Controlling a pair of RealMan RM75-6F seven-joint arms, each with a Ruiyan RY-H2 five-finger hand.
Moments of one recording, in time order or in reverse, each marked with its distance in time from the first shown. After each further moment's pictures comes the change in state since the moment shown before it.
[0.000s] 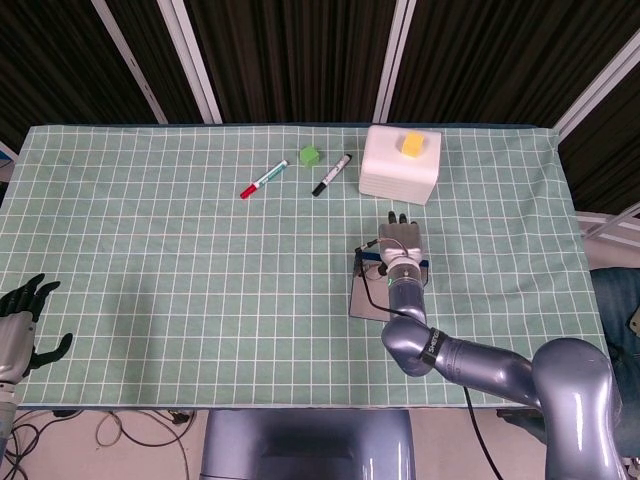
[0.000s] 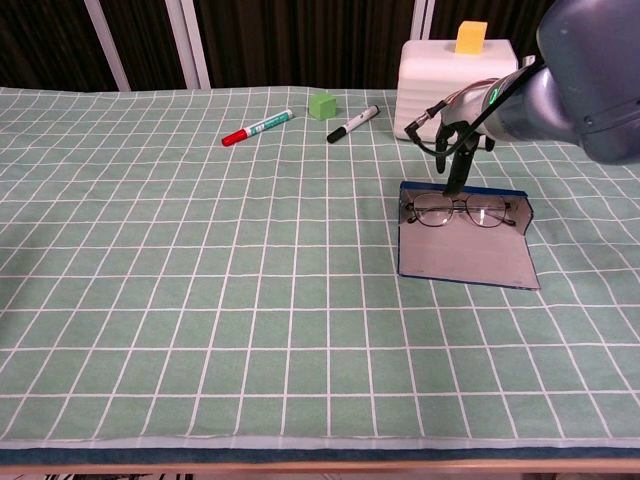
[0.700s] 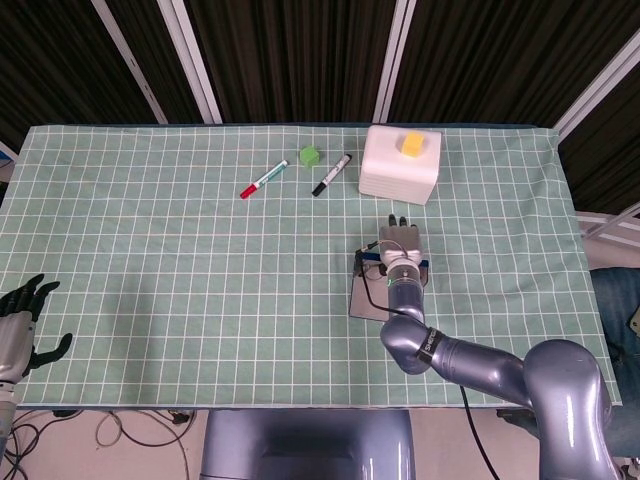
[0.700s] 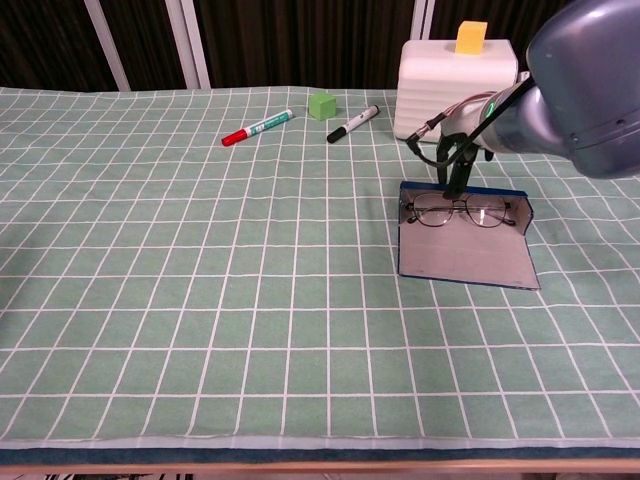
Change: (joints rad) left arm -0.003 0.005 0.000 -0.004 -0.012 -0.007 0.000; right arm -0.003 -0.034 -0.011 0.062 0.004 -0.034 0.002
